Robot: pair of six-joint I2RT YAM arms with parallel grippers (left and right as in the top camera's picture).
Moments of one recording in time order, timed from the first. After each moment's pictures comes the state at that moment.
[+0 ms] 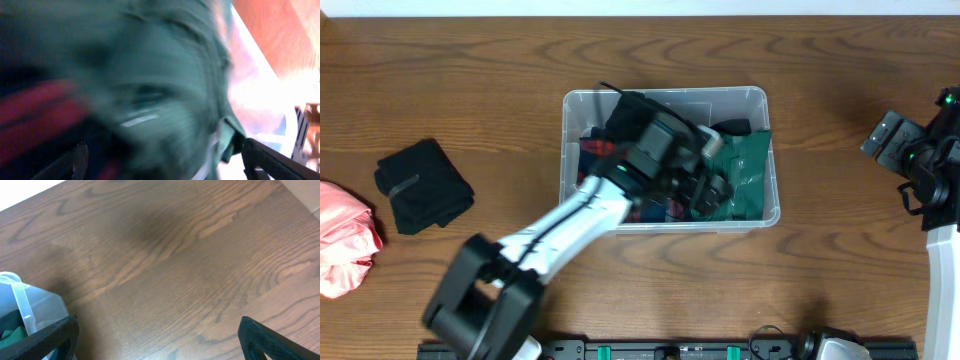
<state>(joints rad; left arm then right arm) -0.63 1.68 1.10 -0.27 0.49 -0.26 -0.24 1.21 1.31 -0.96 0.16 0.28</state>
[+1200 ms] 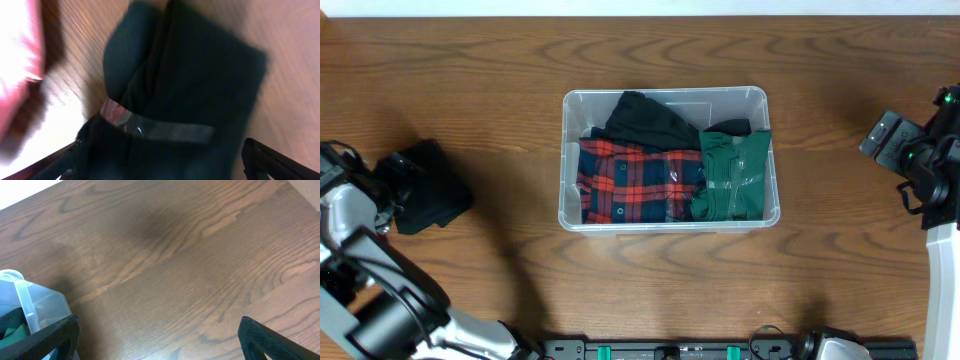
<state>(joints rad) 0.76 1.81 1.12 -0.47 0.21 -0.27 -0.24 1.22 1.31 -0.96 0.15 0.28</state>
